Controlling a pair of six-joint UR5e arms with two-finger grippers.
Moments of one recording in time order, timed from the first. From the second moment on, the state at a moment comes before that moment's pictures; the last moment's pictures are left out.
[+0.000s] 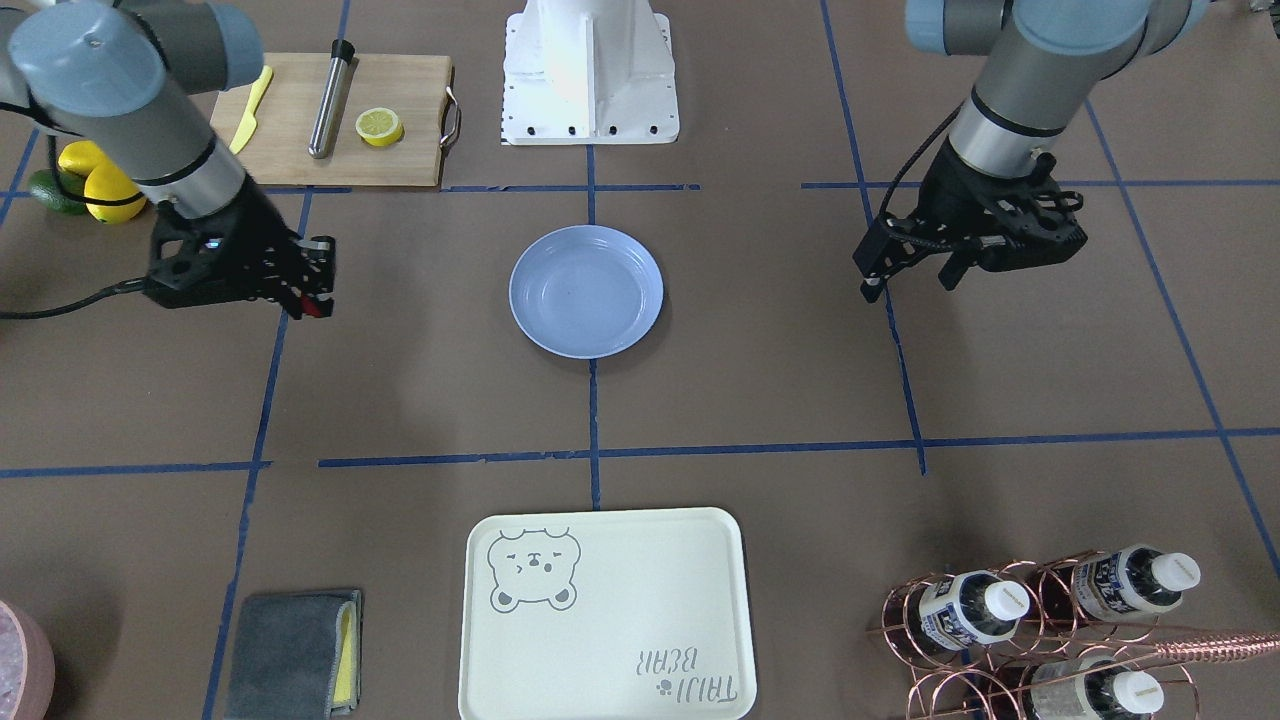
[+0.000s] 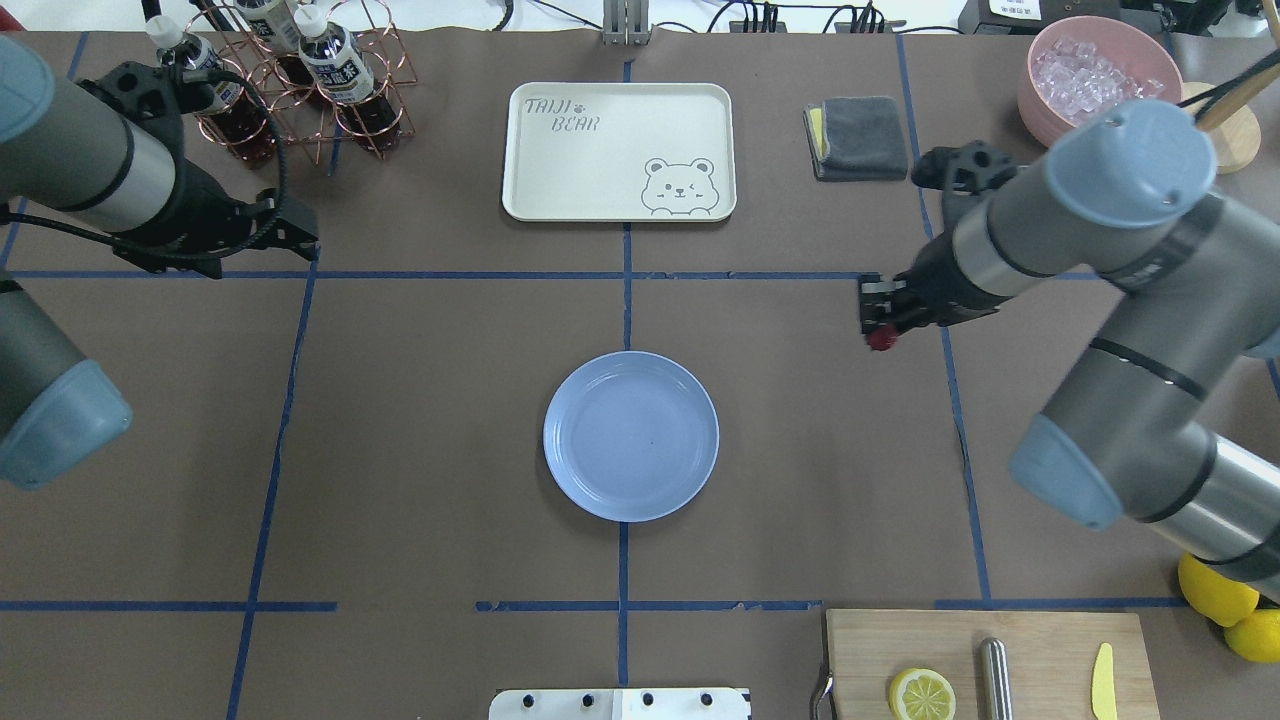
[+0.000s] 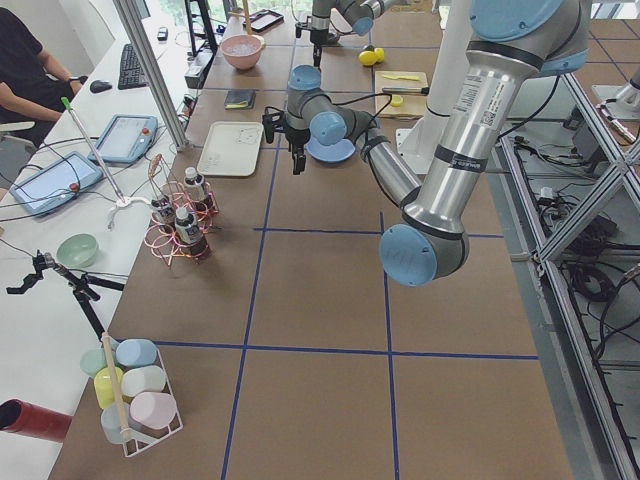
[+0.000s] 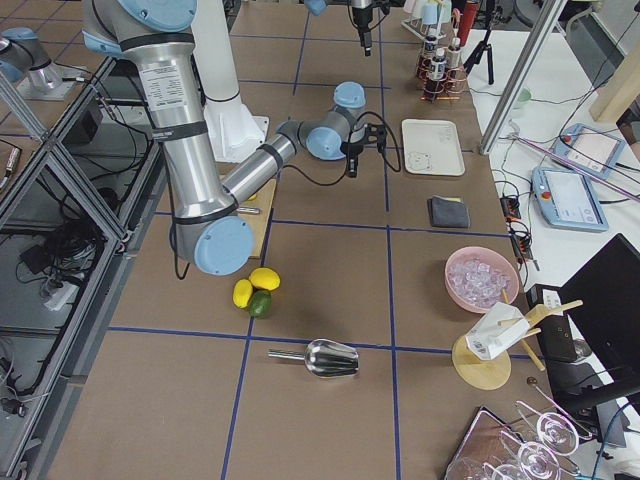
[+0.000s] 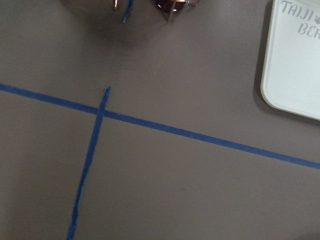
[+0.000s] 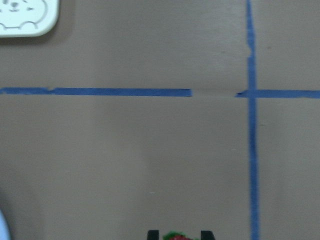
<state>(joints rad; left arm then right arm) -0.90 -1.87 -1.99 -1.60 -2.04 -1.08 0.74 -1.21 1.93 -1.46 2.06 1.11</state>
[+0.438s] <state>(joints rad) -1.01 -1.74 -1.98 -1.61 -2.04 -0.75 0.53 -0.98 1.83 -1.50 1.91 1.31</state>
